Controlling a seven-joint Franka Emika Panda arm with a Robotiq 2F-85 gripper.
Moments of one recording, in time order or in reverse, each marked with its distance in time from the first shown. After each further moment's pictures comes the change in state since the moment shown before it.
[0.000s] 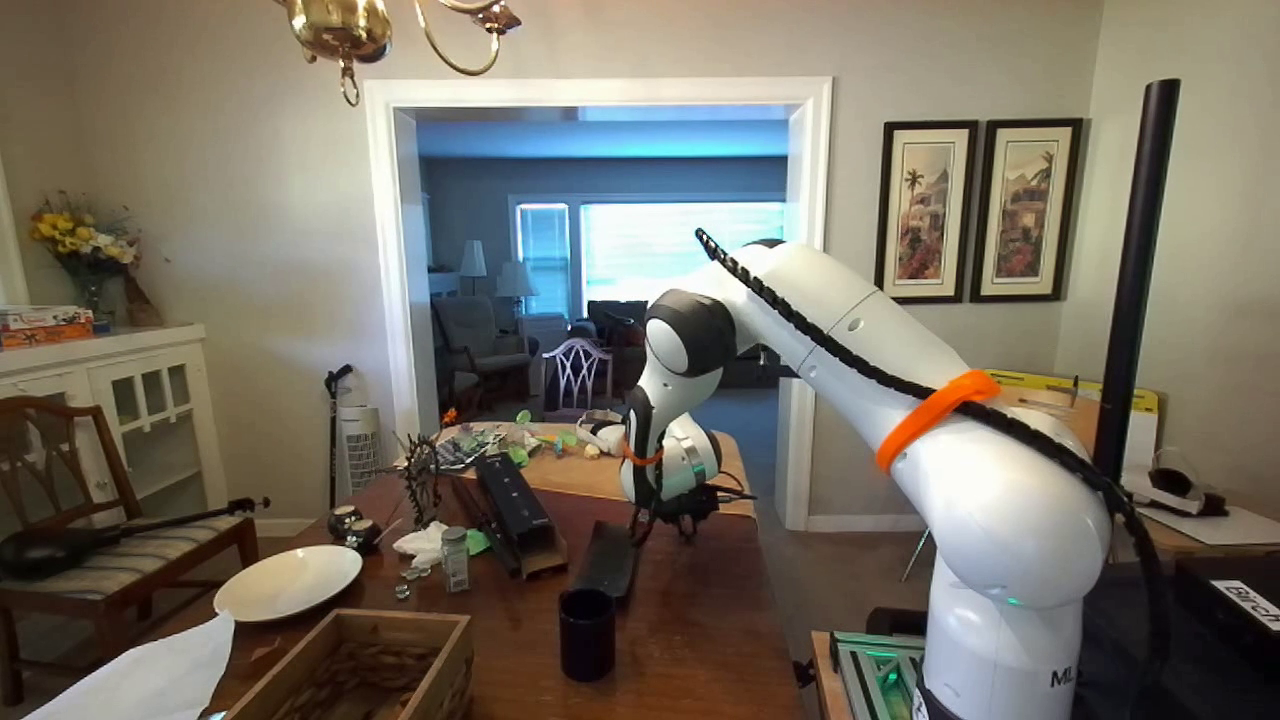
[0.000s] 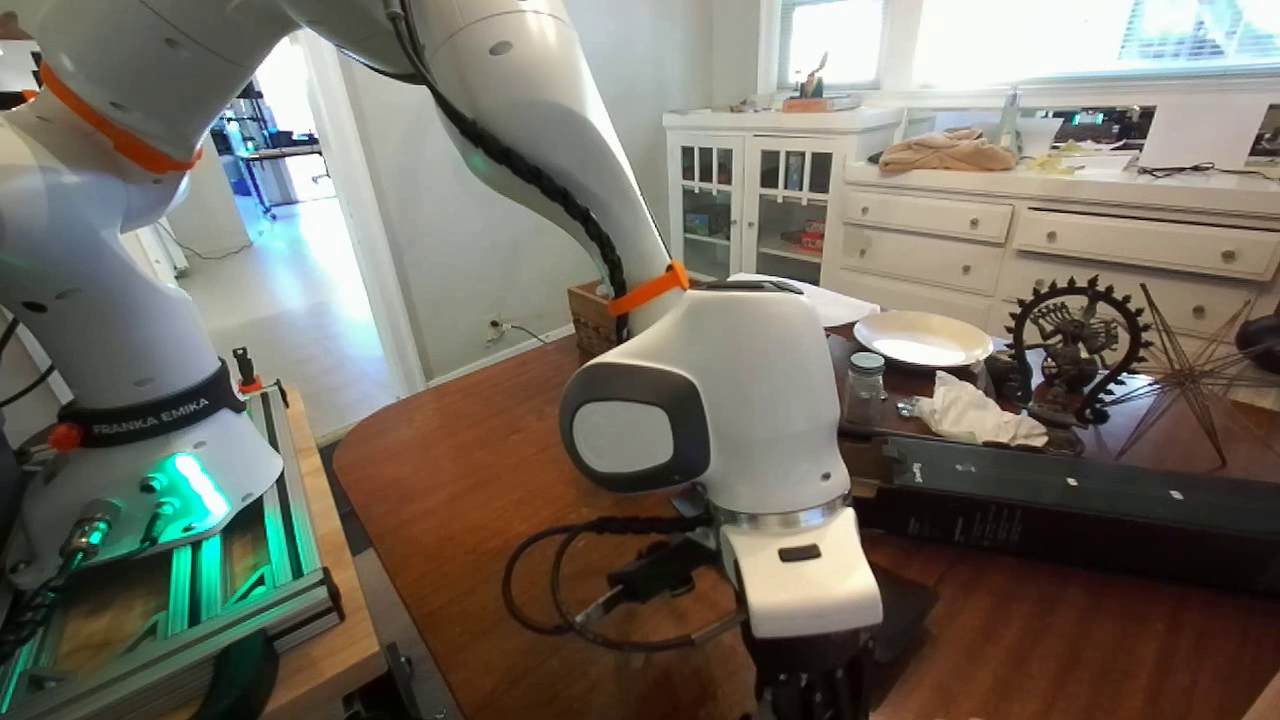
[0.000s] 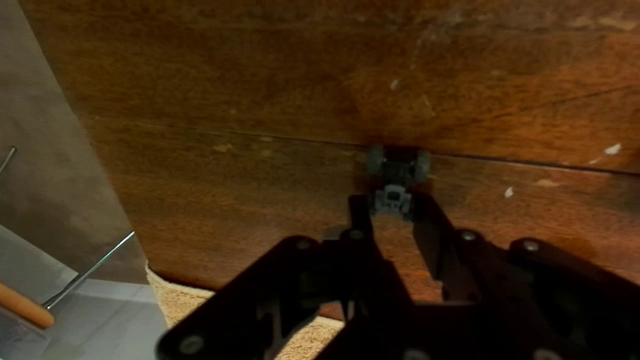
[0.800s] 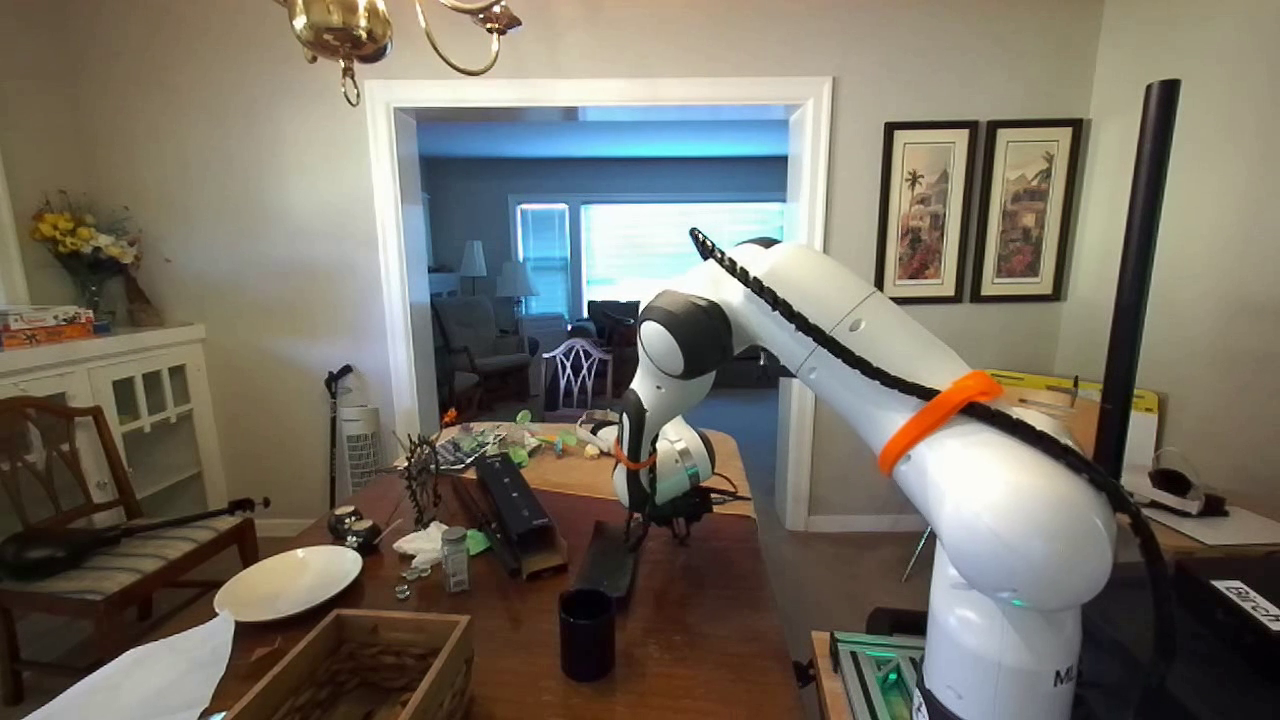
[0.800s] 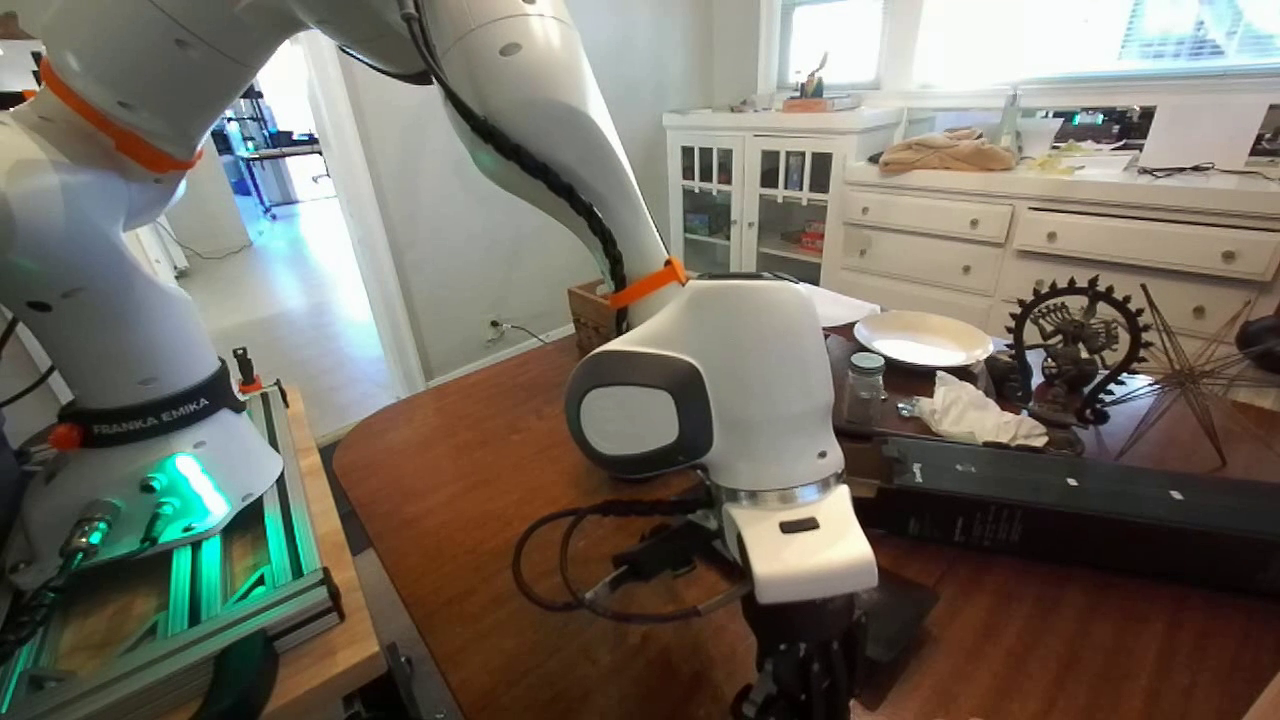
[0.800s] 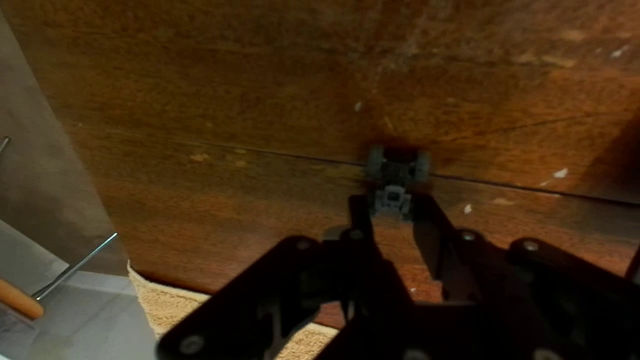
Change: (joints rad) arm 0.048 0.000 -0.016 -0.014 0.000 0.000 0.003
